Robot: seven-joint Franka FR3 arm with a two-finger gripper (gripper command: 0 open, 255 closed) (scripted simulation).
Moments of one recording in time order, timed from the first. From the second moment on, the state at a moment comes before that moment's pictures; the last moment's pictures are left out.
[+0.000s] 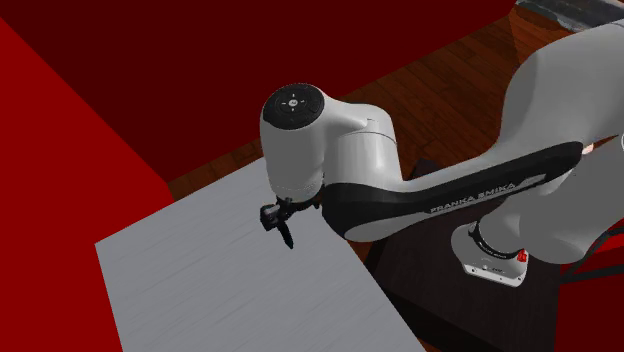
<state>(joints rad) 0.00 -0.05 0.50 -2.05 0.03 2.04 1.01</state>
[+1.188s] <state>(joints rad) 0.02 0.11 0.52 -2.03 -0.04 2.16 1.13</state>
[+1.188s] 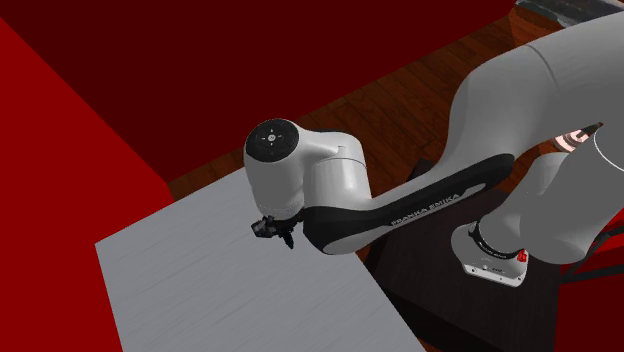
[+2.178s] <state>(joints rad) 0.01 0.06 0.52 -1.93 -0.01 2.02 1.11</state>
